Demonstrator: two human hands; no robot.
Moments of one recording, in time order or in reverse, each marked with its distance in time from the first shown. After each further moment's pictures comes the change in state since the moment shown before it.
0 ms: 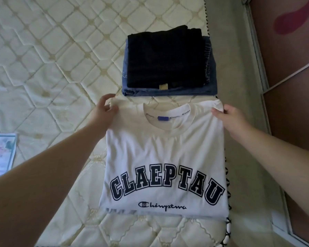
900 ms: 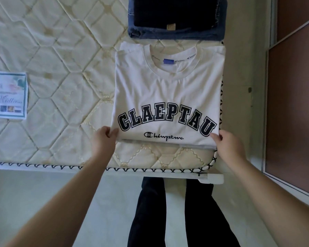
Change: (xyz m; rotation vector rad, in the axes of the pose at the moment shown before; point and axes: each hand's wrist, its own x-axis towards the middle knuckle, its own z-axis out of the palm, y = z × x) left_hand -0.239 -0.133 -0.032 0.486 0.153 -0.225; right_hand -0.231 0.103 -0.004 -0.865 -0.013 0.143
